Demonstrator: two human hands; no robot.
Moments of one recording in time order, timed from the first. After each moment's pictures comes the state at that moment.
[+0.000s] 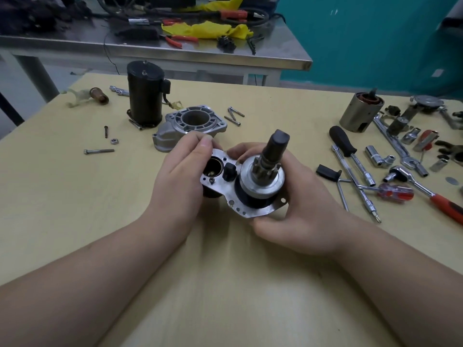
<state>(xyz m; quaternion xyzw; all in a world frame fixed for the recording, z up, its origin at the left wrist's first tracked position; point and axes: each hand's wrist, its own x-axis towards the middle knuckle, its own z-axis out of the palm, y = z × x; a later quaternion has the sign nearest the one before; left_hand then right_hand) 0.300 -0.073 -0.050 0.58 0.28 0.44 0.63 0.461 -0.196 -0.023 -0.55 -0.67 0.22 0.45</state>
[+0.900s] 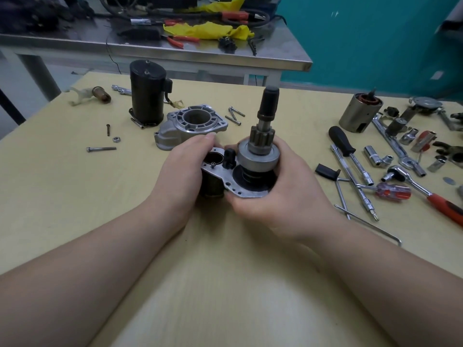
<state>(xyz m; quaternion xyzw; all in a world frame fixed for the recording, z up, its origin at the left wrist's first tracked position) 0.306 -0.065 -0.040 0.61 0.33 0.40 0.60 0.440 -0.184 -0.023 -0.61 -0.55 0.25 0.51</state>
